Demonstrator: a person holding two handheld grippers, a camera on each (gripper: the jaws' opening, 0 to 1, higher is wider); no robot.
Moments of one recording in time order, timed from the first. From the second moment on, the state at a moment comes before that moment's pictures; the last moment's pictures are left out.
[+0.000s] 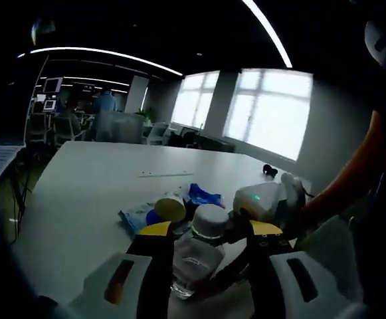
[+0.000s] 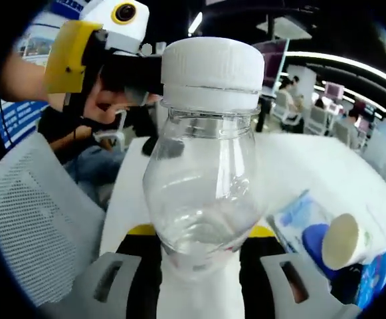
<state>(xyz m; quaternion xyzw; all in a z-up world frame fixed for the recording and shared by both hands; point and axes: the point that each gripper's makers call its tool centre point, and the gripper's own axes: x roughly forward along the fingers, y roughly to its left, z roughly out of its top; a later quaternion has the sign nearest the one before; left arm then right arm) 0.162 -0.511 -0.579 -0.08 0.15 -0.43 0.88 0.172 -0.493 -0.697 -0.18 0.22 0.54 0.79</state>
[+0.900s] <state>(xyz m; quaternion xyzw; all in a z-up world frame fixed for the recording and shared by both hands) 0.141 -0.461 -0.610 -0.04 0.16 -0.27 0.95 0.184 -0.495 -0.695 -0.16 0.24 0.52 0.80</state>
